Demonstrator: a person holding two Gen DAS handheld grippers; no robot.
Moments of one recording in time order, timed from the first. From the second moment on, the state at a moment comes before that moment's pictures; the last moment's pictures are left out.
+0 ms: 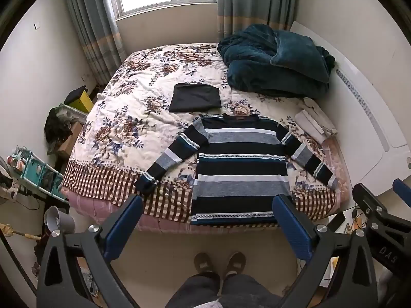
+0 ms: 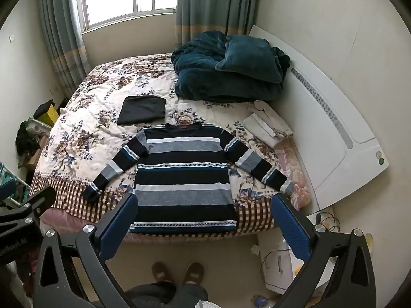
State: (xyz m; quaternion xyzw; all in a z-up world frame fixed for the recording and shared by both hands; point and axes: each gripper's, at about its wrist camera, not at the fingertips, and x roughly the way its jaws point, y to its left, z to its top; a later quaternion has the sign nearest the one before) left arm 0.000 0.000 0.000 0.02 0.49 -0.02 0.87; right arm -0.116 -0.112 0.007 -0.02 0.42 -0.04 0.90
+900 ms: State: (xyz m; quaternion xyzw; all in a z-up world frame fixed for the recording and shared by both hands) left arm 0.003 0.001 0.000 0.02 0.49 -0.02 0.87; right arm -0.110 -0.110 0.013 -0.02 0.42 -0.04 0.90
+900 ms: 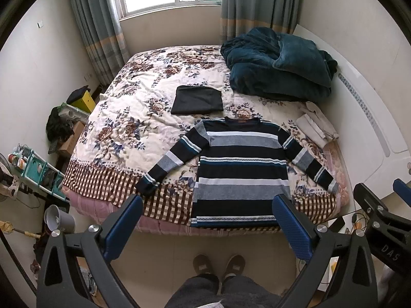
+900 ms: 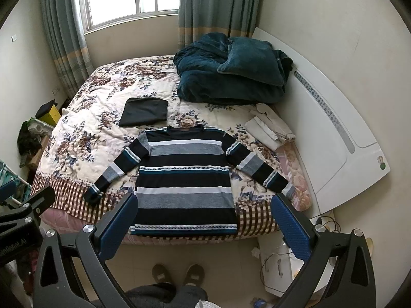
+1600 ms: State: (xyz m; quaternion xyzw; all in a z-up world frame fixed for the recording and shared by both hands) left arm 0.004 0.003 0.003 0.02 0.49 -0.01 0.87; right arm -0.109 -0.109 0.015 -0.02 0.42 -0.04 0.90
